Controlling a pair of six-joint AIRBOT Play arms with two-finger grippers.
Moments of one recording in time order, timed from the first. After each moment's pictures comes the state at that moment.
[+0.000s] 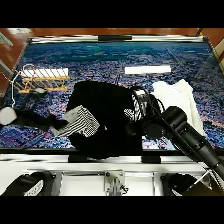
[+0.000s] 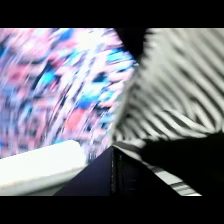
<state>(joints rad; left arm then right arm) -0.16 -0.85 0.89 1.65 -1.33 -1.35 0.68 -0.98 0.96 1.53 -1.20 -1.18</state>
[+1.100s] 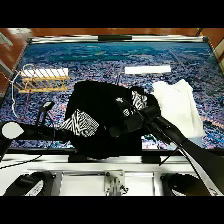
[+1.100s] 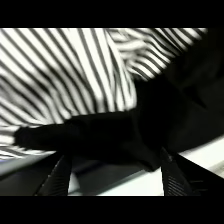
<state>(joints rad) -0.18 -0.74 0.65 1.16 -1.17 -1.40 0.68 -1.24 0.98 1.90 -1.04 -1.46</state>
